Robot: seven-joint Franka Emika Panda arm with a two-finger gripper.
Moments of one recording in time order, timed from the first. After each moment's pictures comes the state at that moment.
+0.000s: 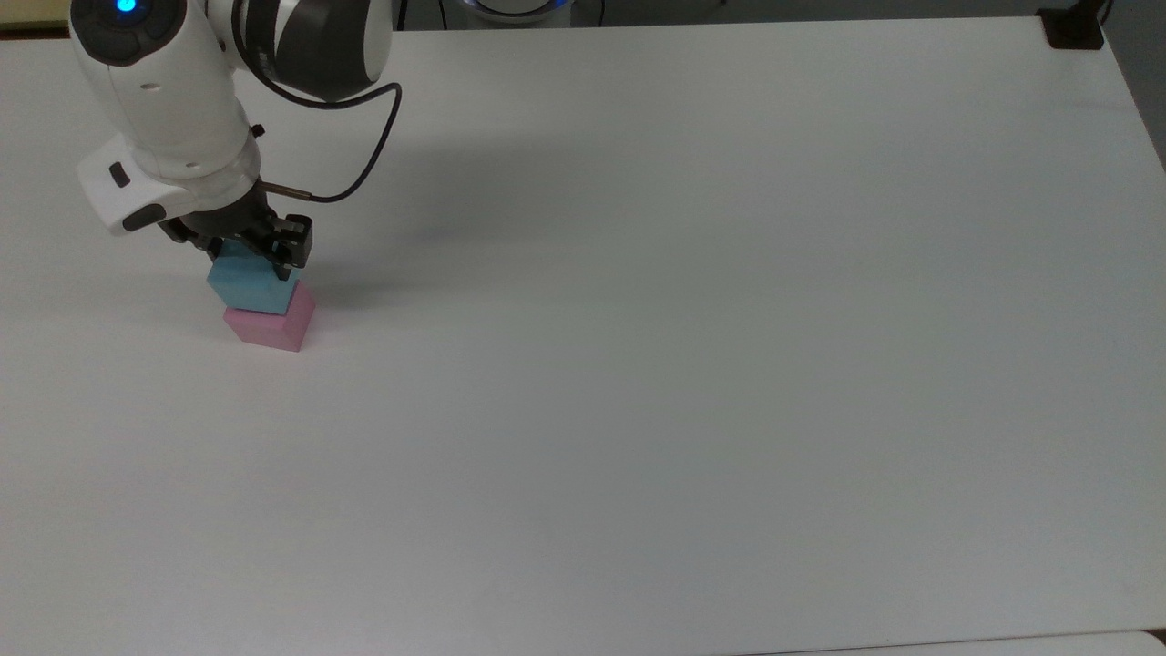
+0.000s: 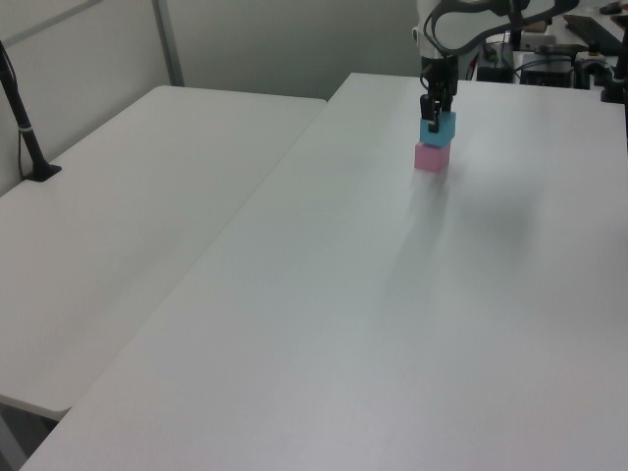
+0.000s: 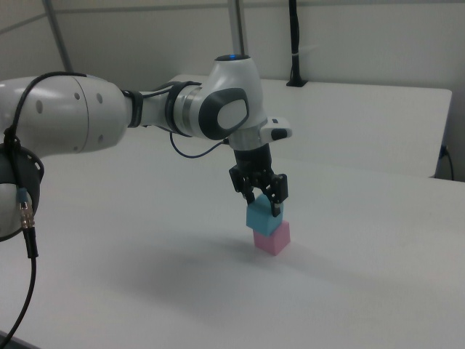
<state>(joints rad) -0.26 0.46 -0.02 -1.49 -0.14 1.96 -0.07</state>
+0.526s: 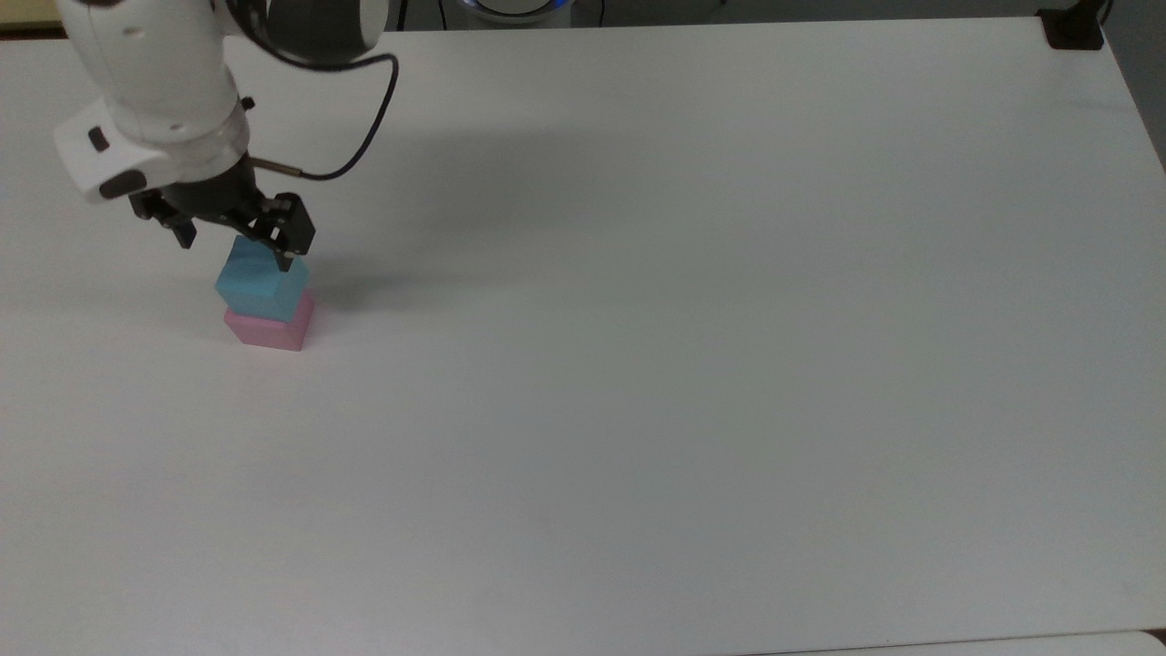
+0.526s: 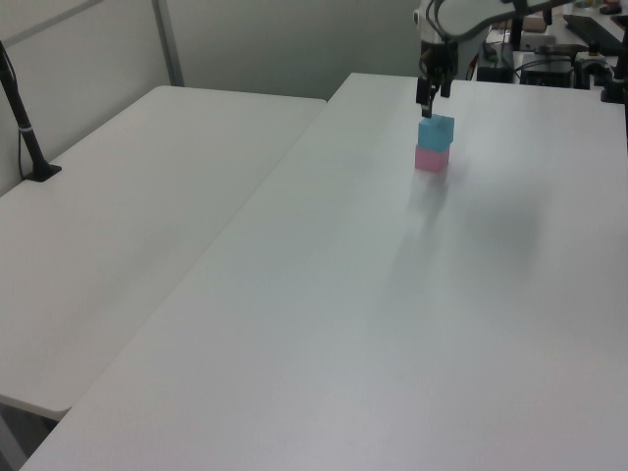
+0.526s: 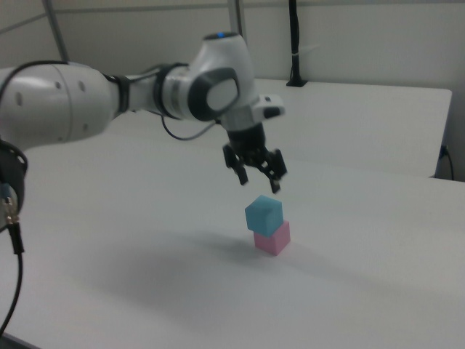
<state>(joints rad) -0.25 0.41 0.00 -1.47 -0.14 1.96 -0.04</state>
